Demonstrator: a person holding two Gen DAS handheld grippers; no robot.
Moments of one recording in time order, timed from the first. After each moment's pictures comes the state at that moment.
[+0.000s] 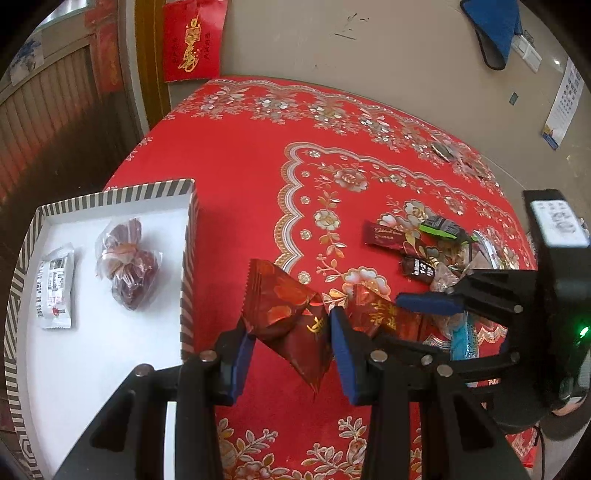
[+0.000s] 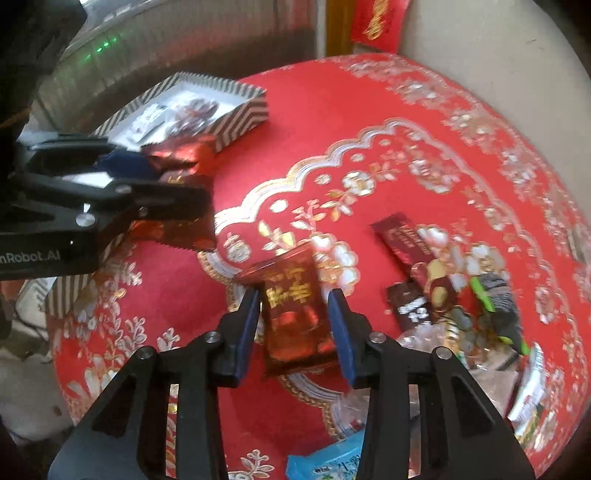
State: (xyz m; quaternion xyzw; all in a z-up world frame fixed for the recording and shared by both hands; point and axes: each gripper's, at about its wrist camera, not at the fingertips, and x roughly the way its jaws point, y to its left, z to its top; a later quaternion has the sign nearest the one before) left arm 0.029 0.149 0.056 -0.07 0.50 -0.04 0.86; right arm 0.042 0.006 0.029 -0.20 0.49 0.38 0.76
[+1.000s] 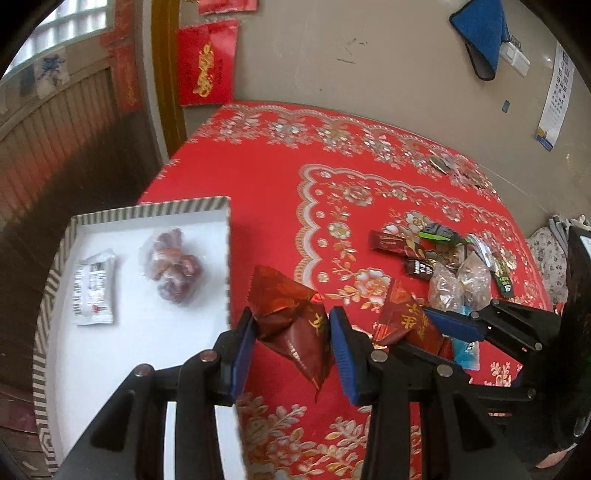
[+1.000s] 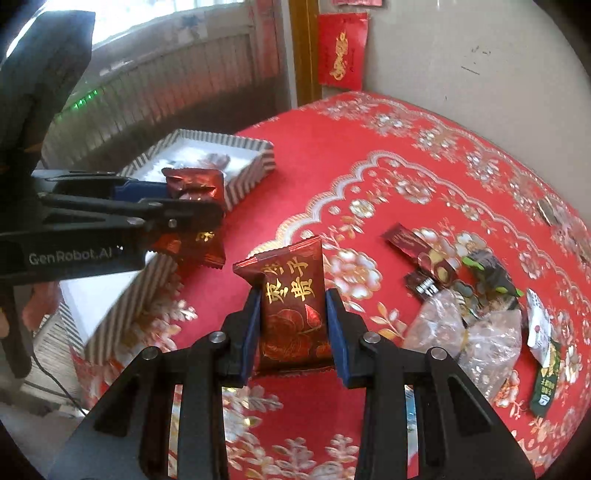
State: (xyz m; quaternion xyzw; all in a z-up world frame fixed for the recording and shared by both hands) left arm -0.005 0.171 0.084 -0.05 0.46 -0.03 0.88; right arm -0.020 0.011 0.061 -0.11 0.42 0.32 0.84
